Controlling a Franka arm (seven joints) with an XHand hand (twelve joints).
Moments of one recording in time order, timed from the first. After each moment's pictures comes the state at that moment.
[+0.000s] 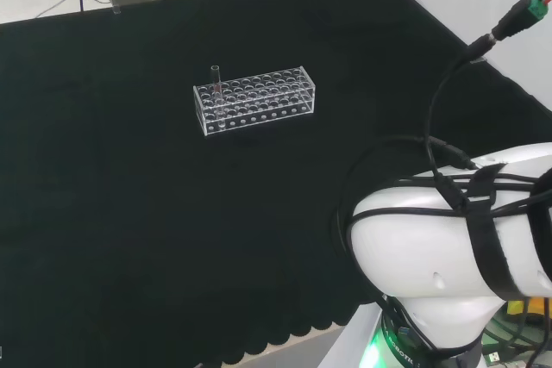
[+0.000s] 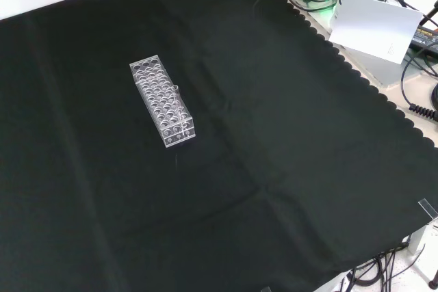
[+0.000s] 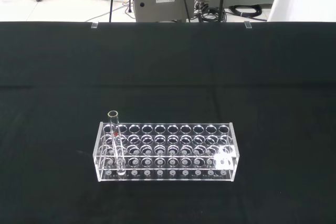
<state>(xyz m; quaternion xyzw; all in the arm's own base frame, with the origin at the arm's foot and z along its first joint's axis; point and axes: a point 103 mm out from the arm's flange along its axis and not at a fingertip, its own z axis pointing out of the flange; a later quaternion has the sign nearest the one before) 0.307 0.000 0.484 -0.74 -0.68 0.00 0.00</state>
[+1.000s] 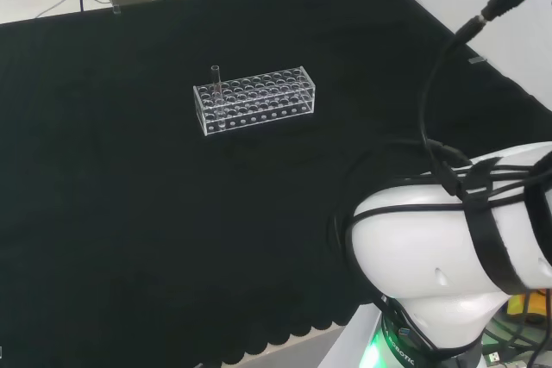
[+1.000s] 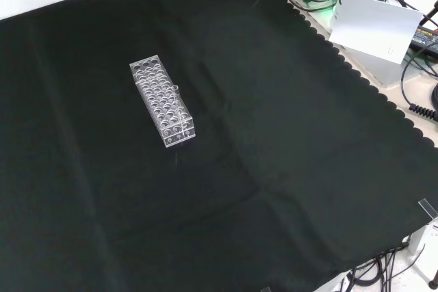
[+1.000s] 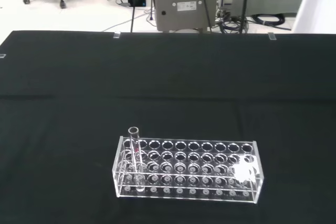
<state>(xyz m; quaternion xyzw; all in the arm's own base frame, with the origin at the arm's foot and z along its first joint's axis) 0.334 0.010 0.489 -0.71 -0.70 -0.01 0.01</state>
